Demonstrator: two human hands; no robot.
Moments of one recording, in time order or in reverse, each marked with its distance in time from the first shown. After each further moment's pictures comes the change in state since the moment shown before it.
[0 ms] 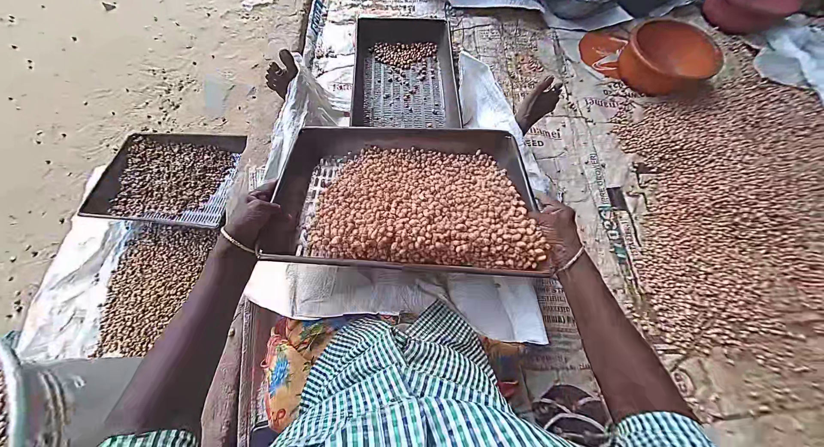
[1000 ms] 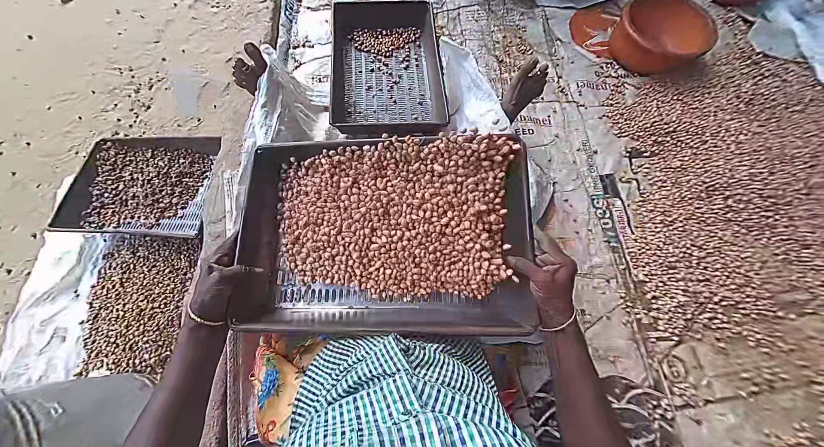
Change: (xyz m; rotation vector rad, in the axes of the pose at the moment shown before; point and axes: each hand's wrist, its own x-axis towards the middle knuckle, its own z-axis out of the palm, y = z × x) left_hand -0.044 -0.057 -0.022 -0.050 -0.020 0.137; right_hand -0.078 0.011 0.005 0.185 0.132 -0.173
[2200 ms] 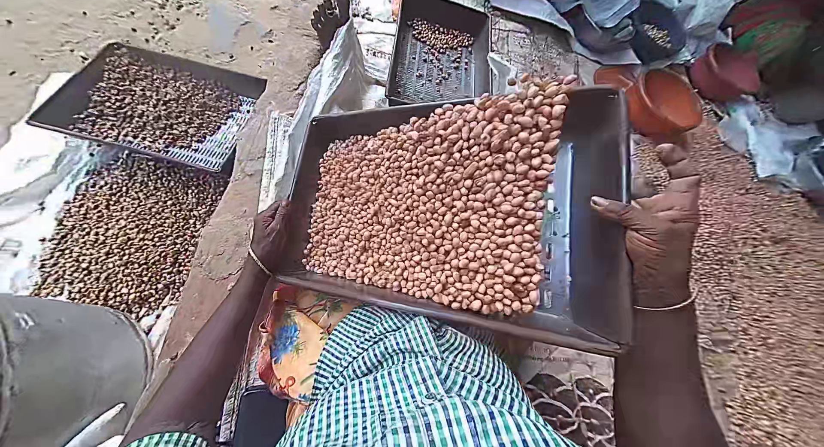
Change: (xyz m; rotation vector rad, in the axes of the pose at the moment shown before) left_hand -0.010 -0.075 -0.012 0.174 0.238 0.077; right_hand 0.010 -0.127 0.034 0.048 -0.200 -0.186
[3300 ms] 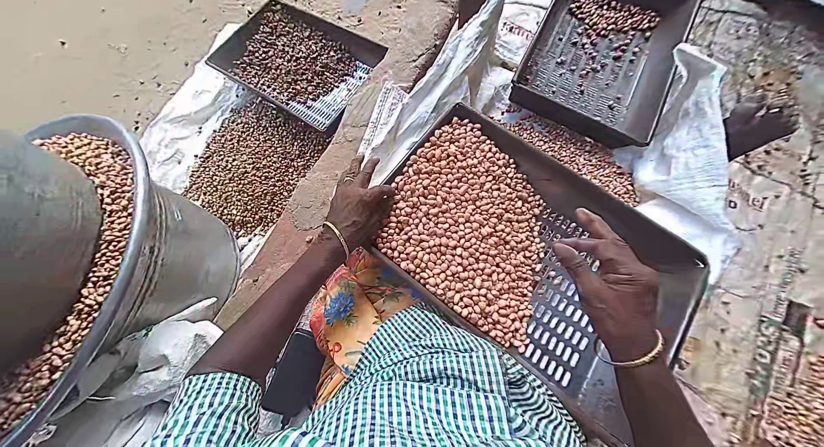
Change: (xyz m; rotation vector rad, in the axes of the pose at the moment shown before) left_hand -0.045 0.077 -0.013 0.687 -0.125 0.285; right_hand -0.025 0.063 0.099 -0.457 -0.416 -0.190
